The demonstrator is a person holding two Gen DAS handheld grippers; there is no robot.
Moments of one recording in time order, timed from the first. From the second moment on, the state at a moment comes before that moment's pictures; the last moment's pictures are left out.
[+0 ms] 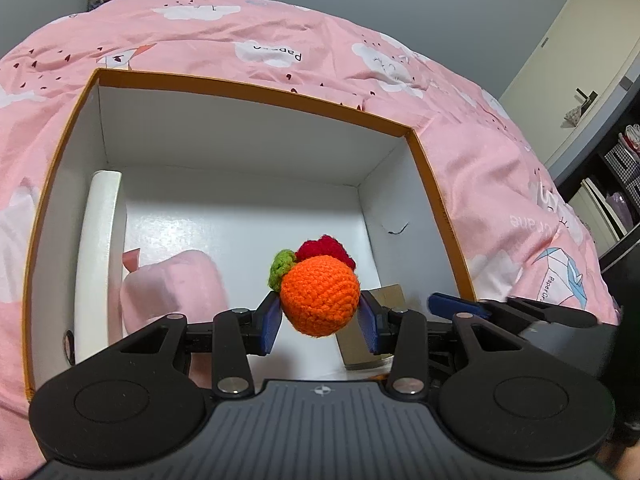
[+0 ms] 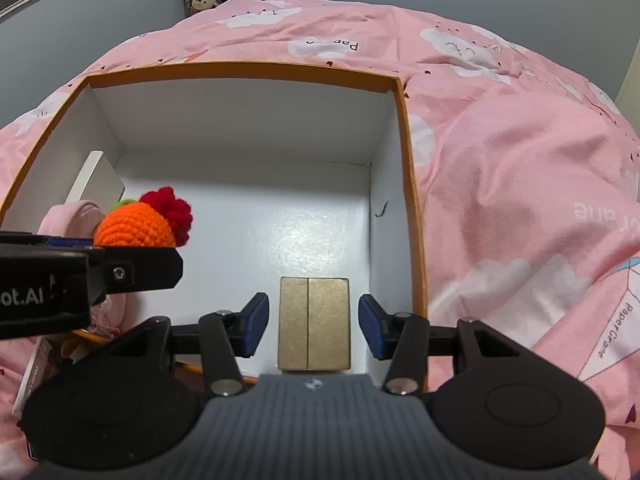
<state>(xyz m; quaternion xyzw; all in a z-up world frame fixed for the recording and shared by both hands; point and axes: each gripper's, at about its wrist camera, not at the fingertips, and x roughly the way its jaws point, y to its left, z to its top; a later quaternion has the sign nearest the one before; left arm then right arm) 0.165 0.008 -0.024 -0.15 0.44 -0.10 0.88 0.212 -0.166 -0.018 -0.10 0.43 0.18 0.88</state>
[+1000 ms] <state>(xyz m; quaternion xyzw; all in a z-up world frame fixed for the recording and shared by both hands) 0.182 -0.009 -0.049 -0.17 0.51 -0.11 0.84 0.159 -0.219 0.016 -0.04 0.31 0.14 0.94</state>
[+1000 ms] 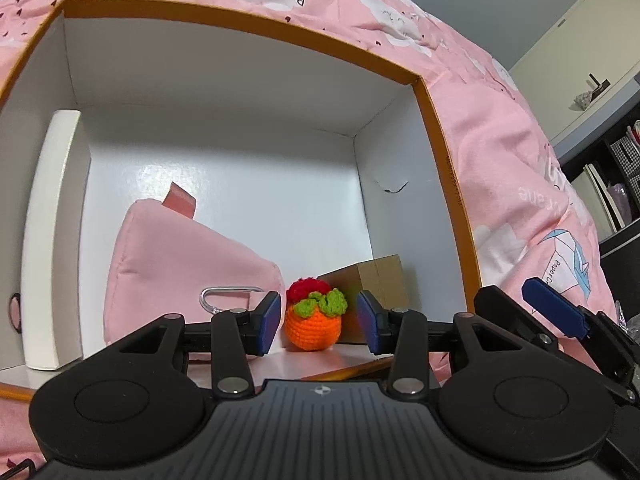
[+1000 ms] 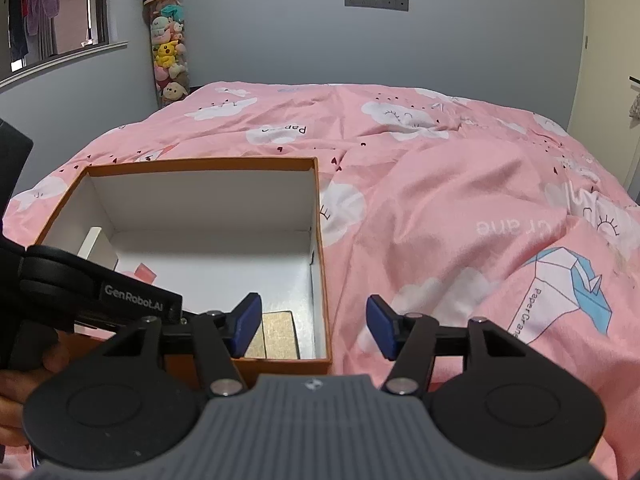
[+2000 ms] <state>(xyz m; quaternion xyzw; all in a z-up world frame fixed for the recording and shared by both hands) 0.064 0.031 0.030 -0.08 0.42 -0.06 0.90 0.104 -0.203 0.031 -0.01 0.33 0.28 0.90</state>
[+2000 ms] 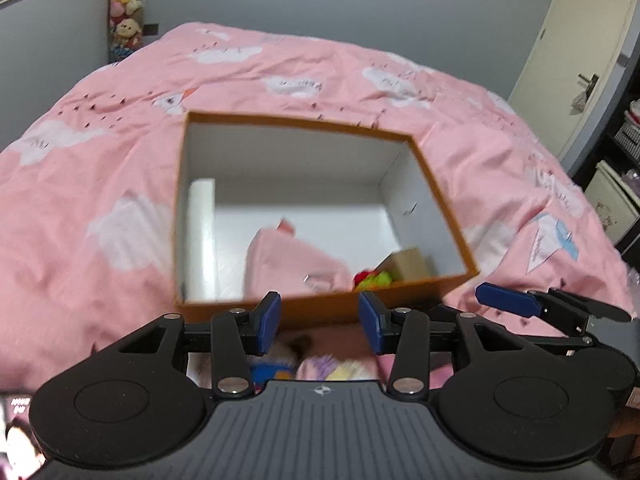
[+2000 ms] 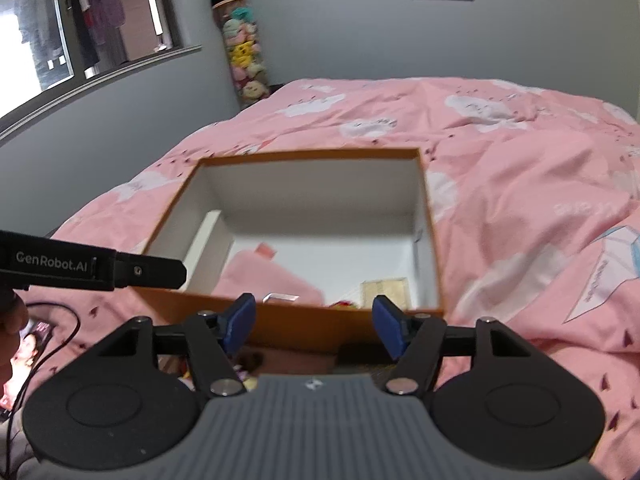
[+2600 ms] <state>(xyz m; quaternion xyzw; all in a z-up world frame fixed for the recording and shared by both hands) 0.032 0.034 -0.017 -0.04 0.48 -0.06 0.87 0.089 -0.186 -0.013 0.00 0.45 0.32 0.83</state>
